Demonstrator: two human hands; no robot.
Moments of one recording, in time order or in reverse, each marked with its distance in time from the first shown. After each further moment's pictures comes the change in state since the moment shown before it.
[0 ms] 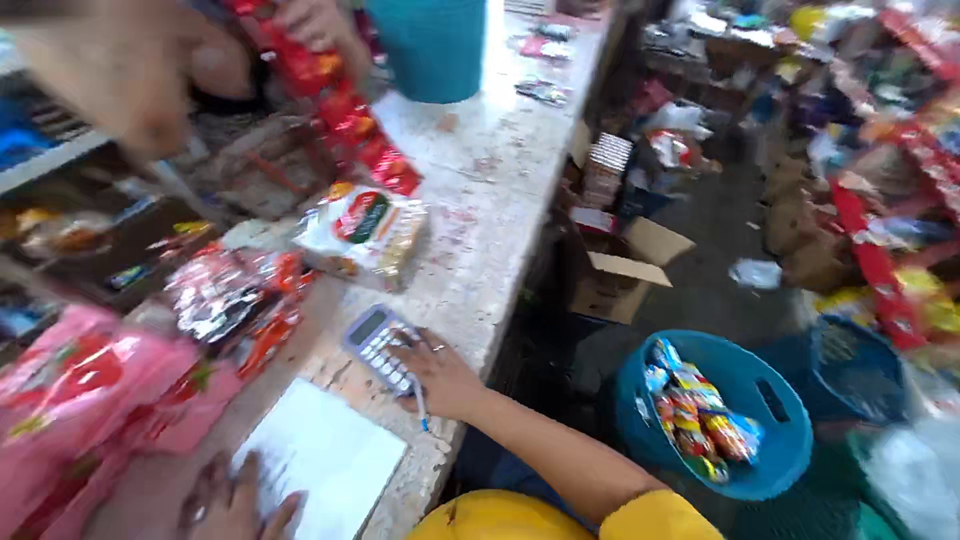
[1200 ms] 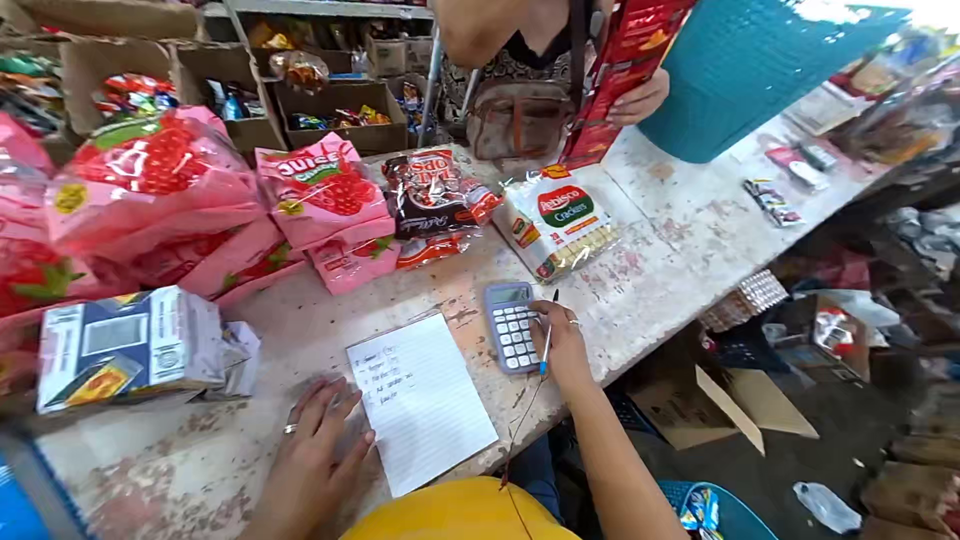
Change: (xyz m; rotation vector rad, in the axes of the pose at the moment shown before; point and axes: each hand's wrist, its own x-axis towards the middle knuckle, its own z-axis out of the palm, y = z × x) left_hand -0.074 0.038 0.053 -0.412 0.550 -0.090; right_hand 0.052 0.018 -0.022 0.046 0.085 0.036
